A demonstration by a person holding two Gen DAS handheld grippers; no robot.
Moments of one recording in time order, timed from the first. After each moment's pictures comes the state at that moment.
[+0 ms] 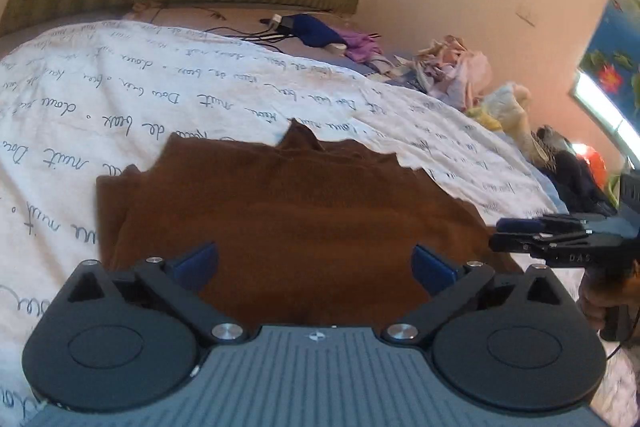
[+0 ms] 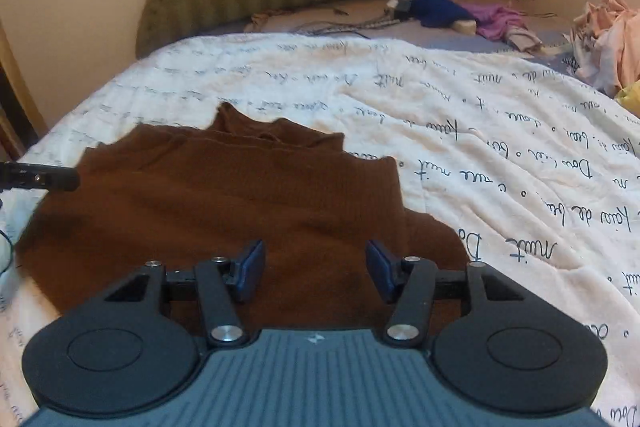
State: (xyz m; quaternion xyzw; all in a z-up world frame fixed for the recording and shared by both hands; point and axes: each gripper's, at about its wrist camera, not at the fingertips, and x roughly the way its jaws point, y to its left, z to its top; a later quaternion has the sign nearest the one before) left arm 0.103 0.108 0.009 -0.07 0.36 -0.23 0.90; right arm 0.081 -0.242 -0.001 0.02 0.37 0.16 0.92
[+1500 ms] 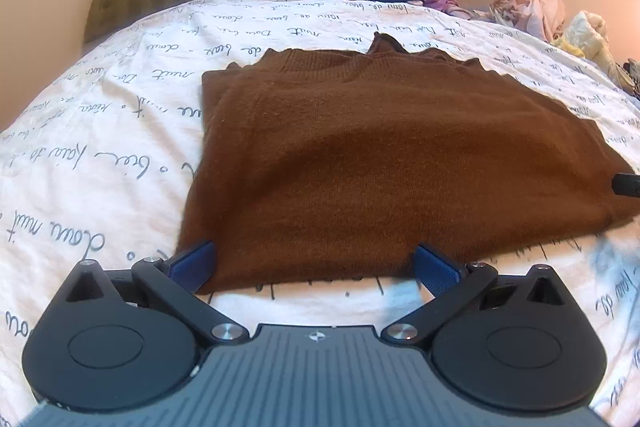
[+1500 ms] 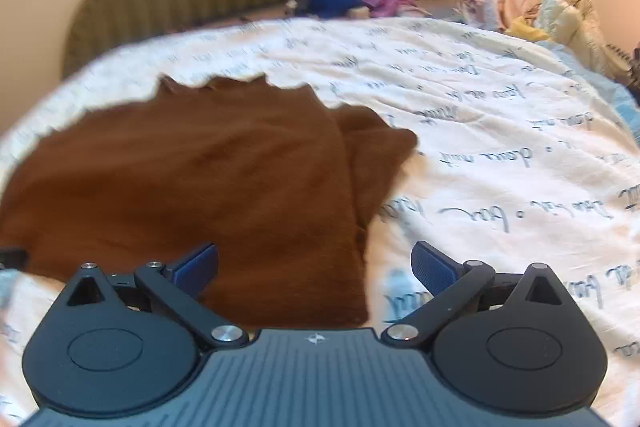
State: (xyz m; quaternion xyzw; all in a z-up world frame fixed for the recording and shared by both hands) left arm 0.033 0.105 -0.047 0.04 0.38 -0.09 0.92; right arm 0.001 -0.240 -0.053 0.08 0.34 -0.01 0.94
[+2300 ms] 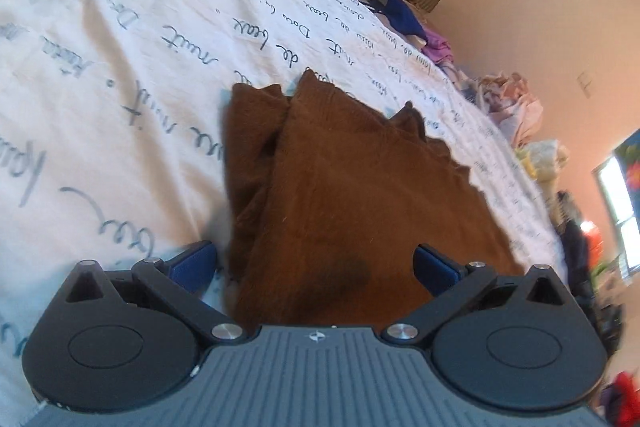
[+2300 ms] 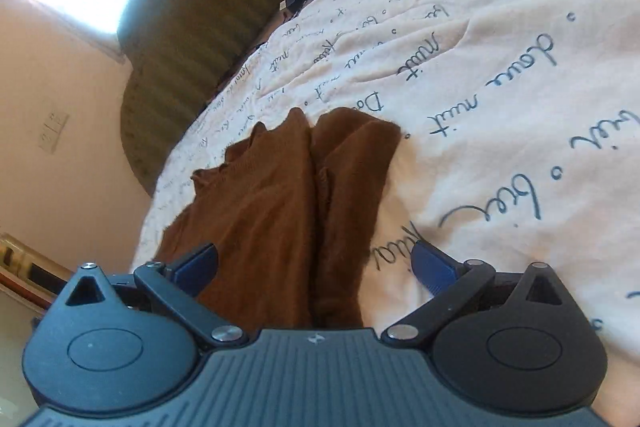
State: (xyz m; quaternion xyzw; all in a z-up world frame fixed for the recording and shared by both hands) left arm 0.149 0.197 -0.042 -0.26 0.45 -0.17 0.84; right arm 0.062 -0.358 -0.087 0.42 0.35 0.11 0.83
